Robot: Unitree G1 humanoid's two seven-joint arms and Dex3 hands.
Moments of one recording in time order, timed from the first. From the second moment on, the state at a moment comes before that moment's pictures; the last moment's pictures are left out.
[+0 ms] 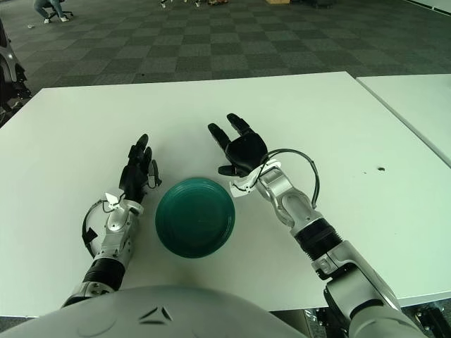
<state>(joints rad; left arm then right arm) -0.04 -0.12 0.05 0.54 -0.09 -0.50 -0.11 -0.29 -0.50 0.52 0.08 -1.18 -0.08 -0.09</state>
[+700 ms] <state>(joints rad) -0.05 -0.12 0.06 0.55 -0.09 -0.50 -0.13 -0.26 -0.48 0.50 0.16 -1.18 -0.05 -0.06</state>
